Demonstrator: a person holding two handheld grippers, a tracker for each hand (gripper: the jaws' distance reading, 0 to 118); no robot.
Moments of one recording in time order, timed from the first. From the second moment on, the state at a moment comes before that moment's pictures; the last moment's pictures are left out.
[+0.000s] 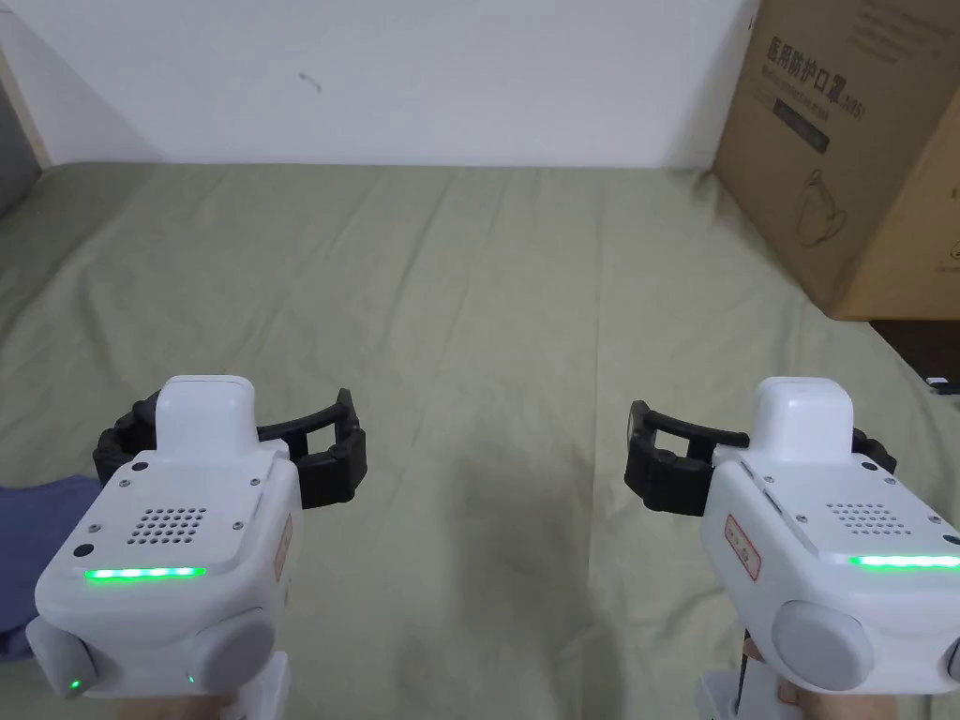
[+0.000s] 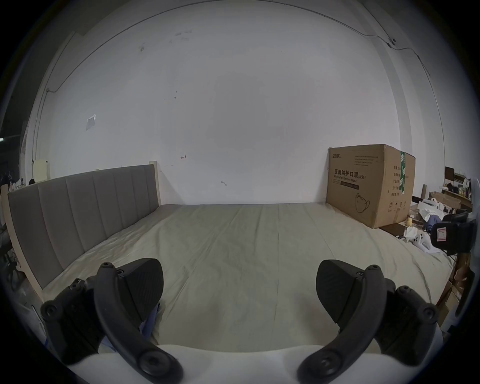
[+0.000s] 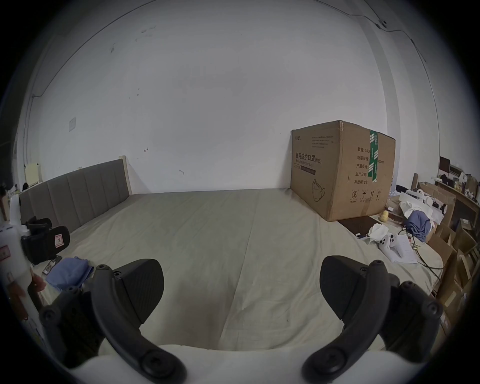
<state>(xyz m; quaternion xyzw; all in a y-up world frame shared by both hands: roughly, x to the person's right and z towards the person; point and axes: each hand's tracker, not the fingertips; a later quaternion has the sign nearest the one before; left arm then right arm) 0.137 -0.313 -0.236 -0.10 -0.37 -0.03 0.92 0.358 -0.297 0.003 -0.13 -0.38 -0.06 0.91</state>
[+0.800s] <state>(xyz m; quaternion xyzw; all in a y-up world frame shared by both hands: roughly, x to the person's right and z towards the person) 0.143 -0.316 -0.231 -0.10 -0.37 -0.04 0.92 0.356 -0.299 0.007 -0.13 -0.38 -0.06 0.91</state>
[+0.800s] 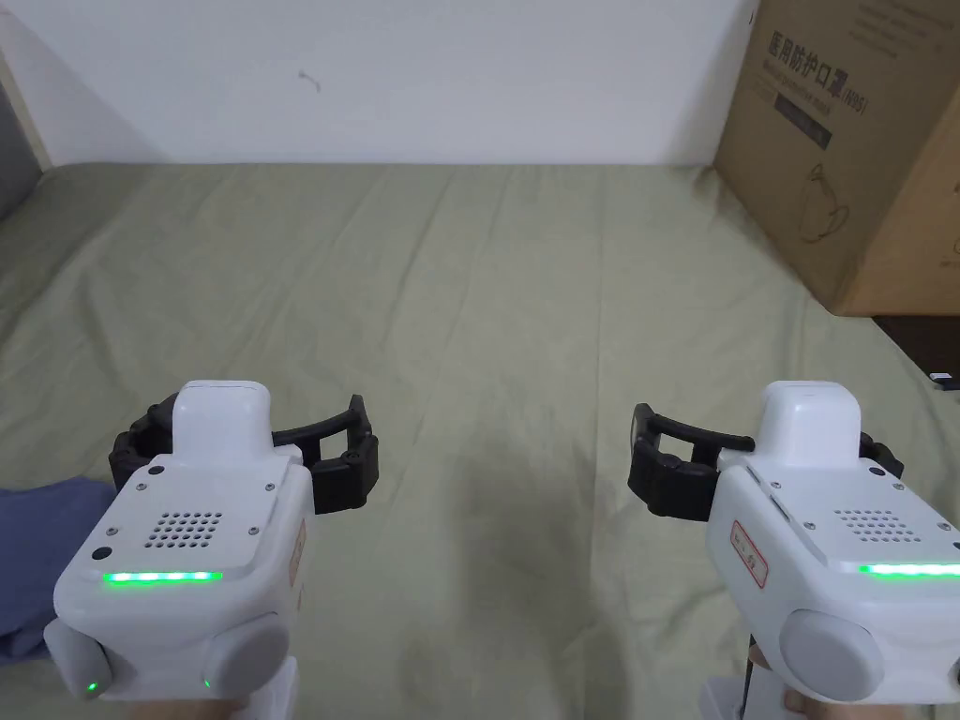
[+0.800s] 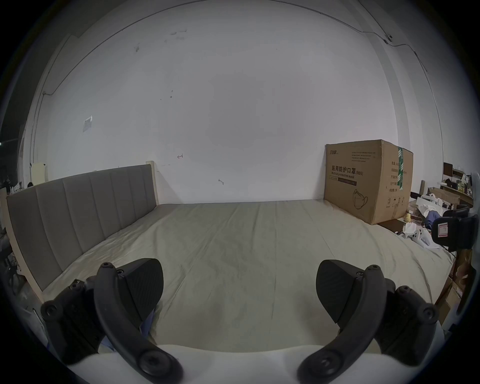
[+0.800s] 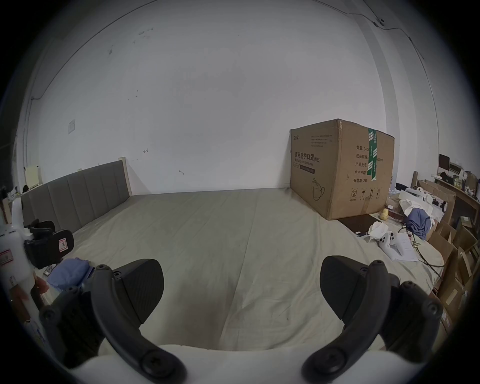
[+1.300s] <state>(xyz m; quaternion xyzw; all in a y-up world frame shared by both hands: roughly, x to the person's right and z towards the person) 0.144 -0.316 -0.232 -0.10 -0.37 -0.04 0.92 0.355 -0.296 0.006 -0.12 -0.38 -0.06 0.91</state>
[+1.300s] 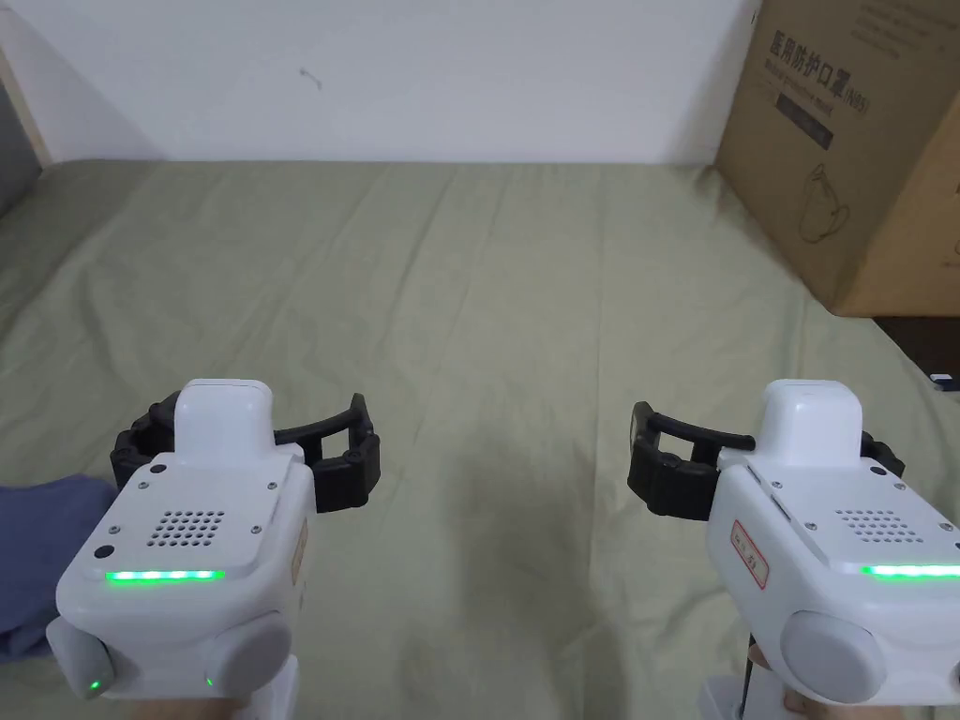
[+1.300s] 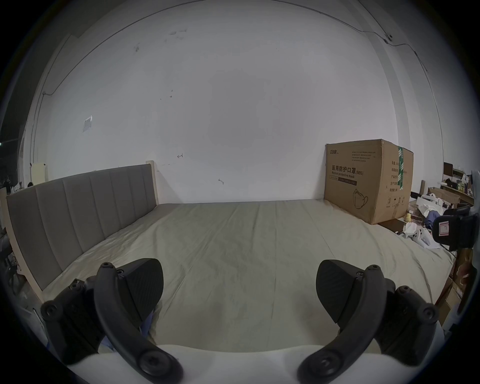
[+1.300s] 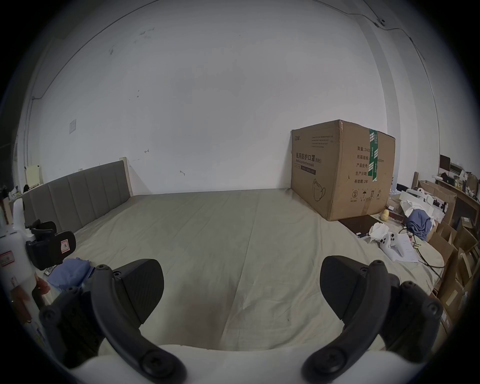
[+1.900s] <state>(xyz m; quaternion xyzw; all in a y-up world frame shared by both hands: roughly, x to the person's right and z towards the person) 0.144 -0.315 -0.231 -0.10 -0.37 -0.04 0.92 0.354 -0.294 0.005 -0.12 -0.38 -0.06 0.92</state>
